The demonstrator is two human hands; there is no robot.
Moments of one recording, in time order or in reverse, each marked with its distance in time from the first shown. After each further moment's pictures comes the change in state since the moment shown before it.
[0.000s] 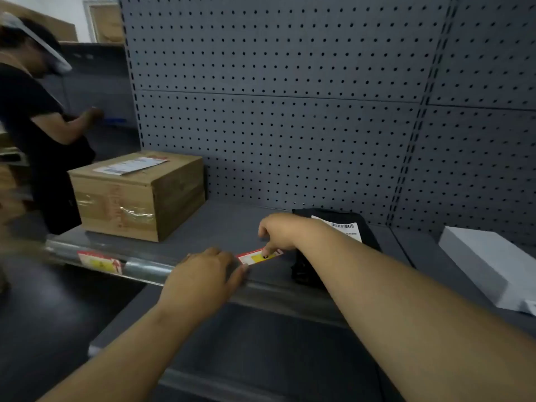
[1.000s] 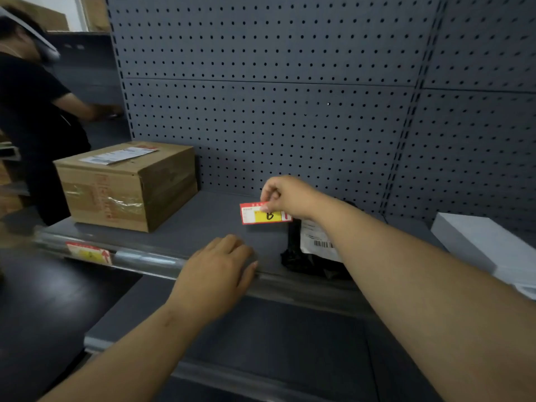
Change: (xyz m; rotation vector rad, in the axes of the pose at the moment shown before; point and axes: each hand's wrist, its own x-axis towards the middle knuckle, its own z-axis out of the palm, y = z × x) left_hand -0.011 0.032 0.003 -0.041 0.166 0.257; right_hand -0.014 0.036 -0.012 0.571 0.331 -0.118
